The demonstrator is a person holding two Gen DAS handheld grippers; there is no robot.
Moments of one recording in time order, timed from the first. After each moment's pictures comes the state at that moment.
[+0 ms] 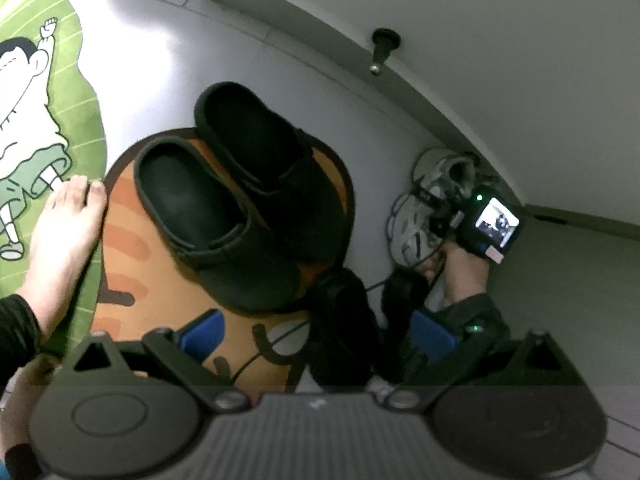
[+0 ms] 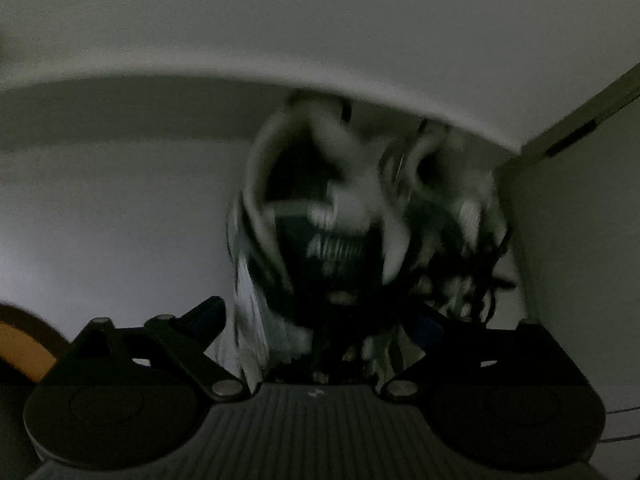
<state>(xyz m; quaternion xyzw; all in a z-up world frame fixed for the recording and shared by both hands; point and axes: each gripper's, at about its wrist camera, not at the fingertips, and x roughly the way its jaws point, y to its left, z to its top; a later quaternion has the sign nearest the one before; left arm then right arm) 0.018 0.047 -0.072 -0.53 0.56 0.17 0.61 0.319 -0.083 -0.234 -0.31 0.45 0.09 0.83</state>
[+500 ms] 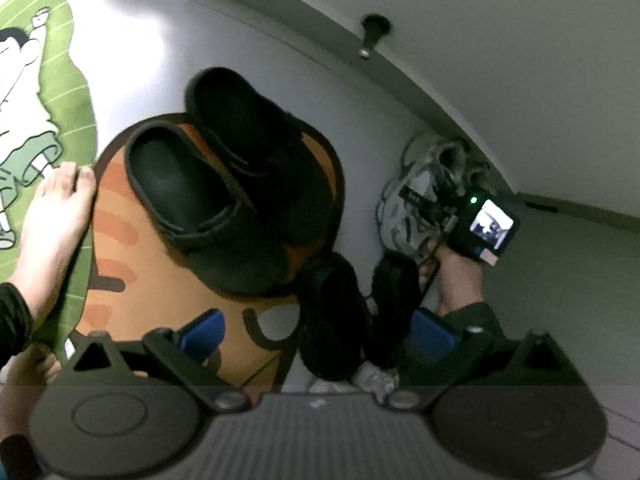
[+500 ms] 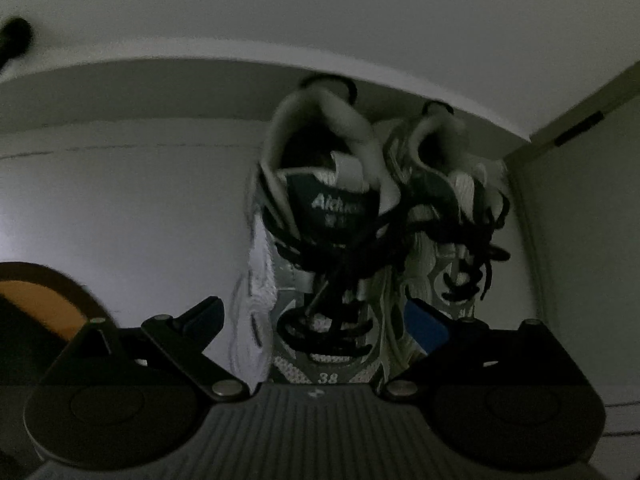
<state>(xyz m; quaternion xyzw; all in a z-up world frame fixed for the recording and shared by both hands) 0.011 0.049 -0.071 -0.54 0.57 0.16 0.60 0.313 -0.097 -0.246 -0.32 0.48 0.09 0.81</state>
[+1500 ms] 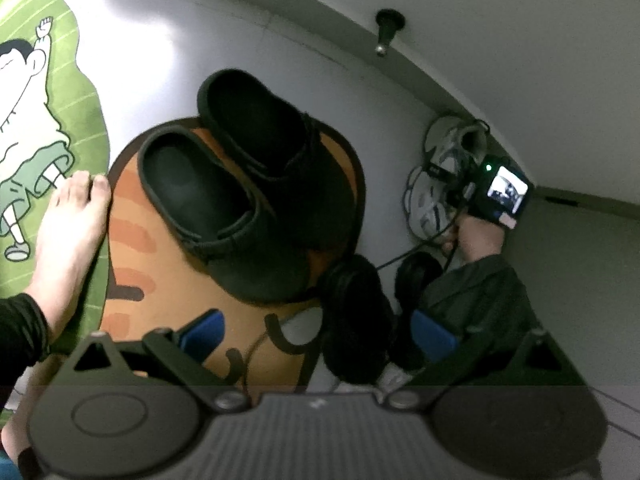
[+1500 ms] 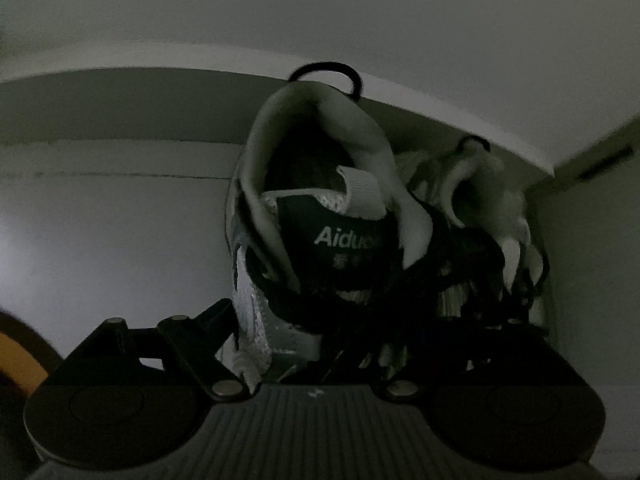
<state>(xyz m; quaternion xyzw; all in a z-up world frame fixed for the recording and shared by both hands) 0.015 0.046 -0.083 -0.52 0.59 0.16 0.60 0.335 -0.068 -0.266 -0.35 0.45 0.11 0.81</state>
